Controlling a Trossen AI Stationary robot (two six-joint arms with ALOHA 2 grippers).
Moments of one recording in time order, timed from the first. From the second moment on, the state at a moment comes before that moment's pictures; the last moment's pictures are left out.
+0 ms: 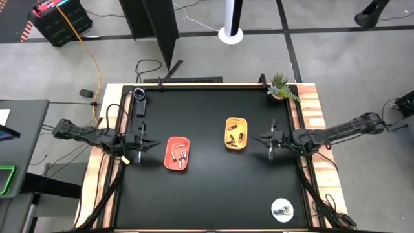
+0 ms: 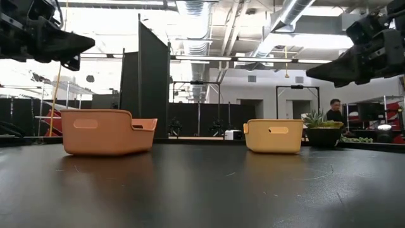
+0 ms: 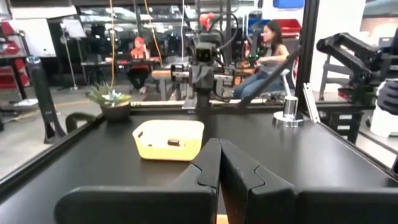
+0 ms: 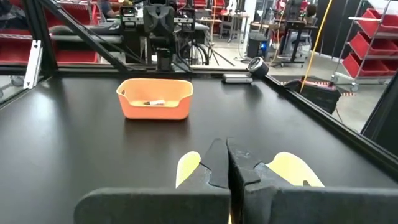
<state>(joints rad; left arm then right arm) -0.27 0.01 0.02 0.06 -0.32 0.07 0.20 0.46 0.01 0.37 0.40 -0.02</state>
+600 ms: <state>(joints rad) -0.27 0.03 0.02 0.05 -0.32 0.02 0.21 0.00 0.01 0.08 0.39 -0.14</state>
